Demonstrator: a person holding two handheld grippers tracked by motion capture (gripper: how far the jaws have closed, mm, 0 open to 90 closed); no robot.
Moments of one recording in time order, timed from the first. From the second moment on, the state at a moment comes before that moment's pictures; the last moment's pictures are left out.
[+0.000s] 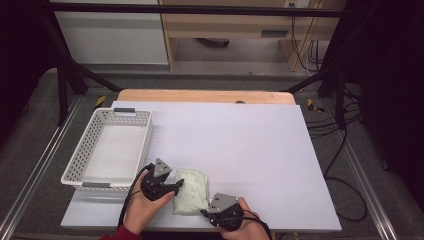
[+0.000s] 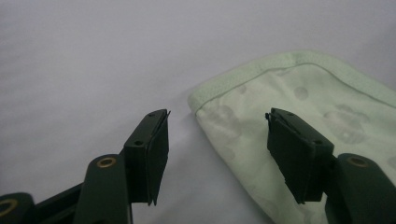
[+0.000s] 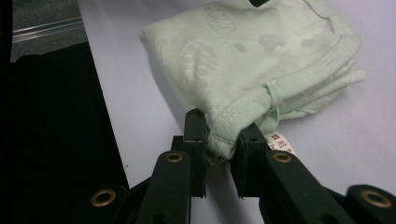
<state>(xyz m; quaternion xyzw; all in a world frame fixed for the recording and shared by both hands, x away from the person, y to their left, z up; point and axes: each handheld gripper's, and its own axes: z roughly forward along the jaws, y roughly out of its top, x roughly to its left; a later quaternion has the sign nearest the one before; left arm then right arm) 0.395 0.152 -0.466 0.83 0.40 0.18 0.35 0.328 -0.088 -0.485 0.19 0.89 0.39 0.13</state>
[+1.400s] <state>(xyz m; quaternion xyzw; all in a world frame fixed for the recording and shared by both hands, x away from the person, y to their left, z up) 0.396 0.150 -0.478 0.82 0.42 0.16 0.35 0.328 -0.088 -0.485 0.19 0.89 0.40 0.13</state>
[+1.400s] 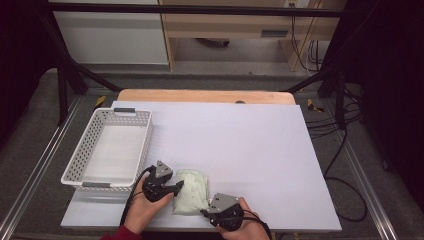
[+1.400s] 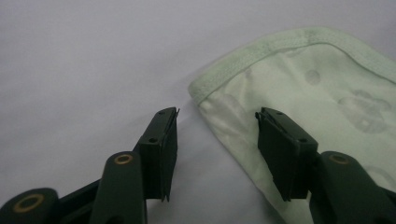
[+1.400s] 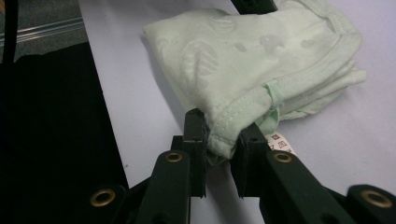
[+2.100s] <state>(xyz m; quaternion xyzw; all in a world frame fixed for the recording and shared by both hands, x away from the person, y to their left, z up) 0.408 0.142 -0.478 0.83 0.41 0.13 0.36 0.328 -0.089 -0.486 0.19 0.89 0.40 0.13</state>
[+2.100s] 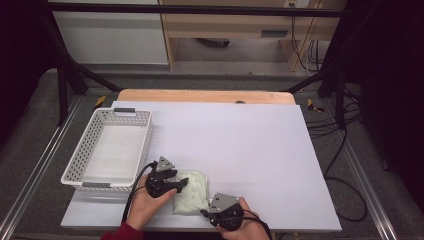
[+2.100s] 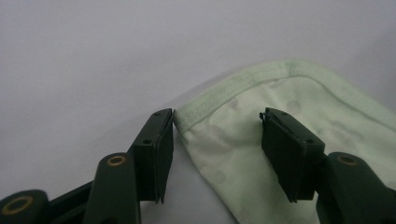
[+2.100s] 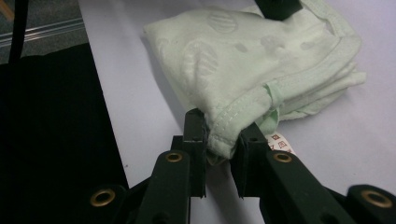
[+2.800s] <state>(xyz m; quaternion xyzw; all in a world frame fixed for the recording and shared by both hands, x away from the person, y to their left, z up) 0.402 0.138 -0.479 0.83 0.37 0.12 0.39 0.329 -0.086 -0.485 0.20 0.89 0.40 0.13</state>
